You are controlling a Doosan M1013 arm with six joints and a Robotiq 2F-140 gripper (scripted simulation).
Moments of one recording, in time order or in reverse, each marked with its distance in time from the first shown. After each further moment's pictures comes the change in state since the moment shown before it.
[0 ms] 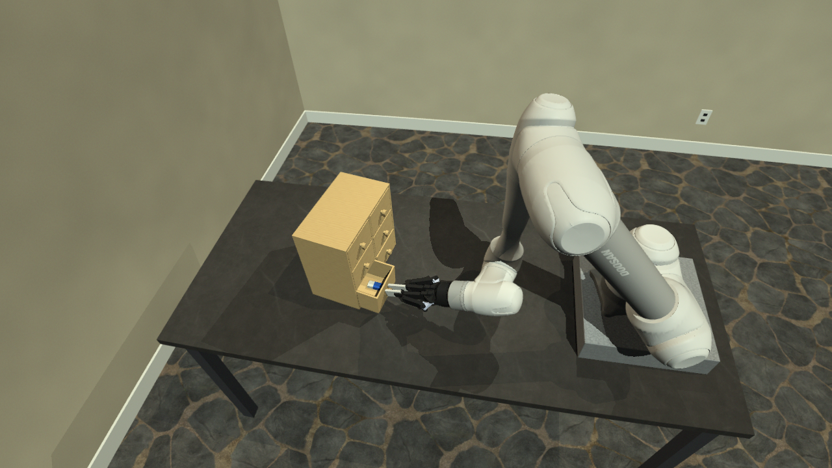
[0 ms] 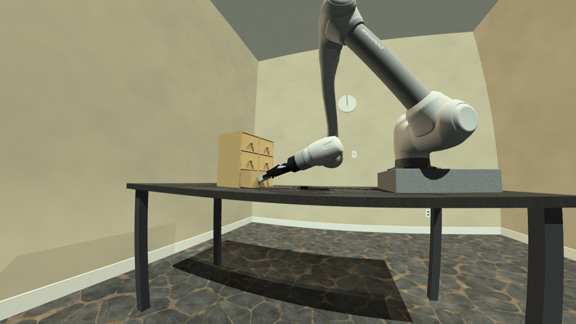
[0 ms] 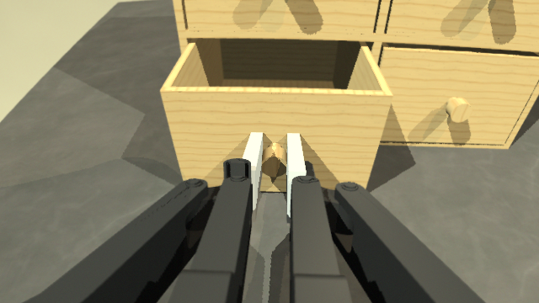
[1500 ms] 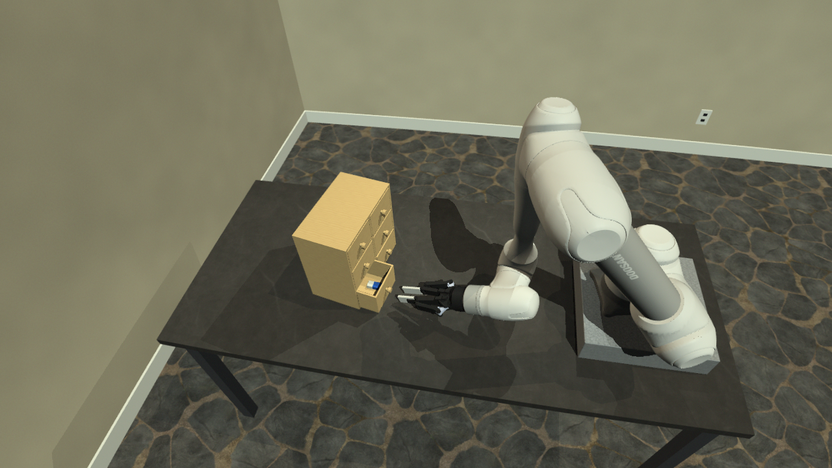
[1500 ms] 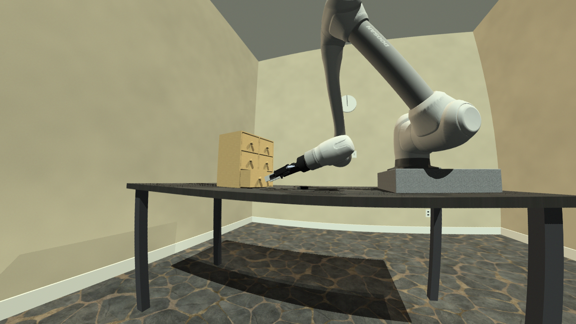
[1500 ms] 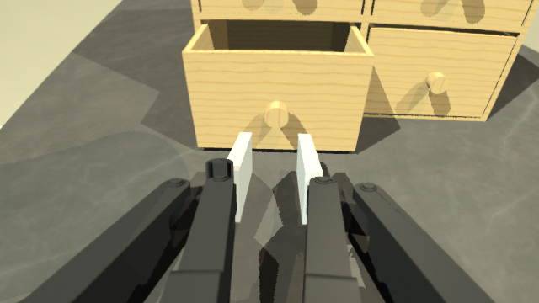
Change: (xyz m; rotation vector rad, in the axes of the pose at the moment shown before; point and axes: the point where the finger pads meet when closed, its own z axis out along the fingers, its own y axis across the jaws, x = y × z) arm -0.017 0.000 -0.045 0.000 -0.002 0.000
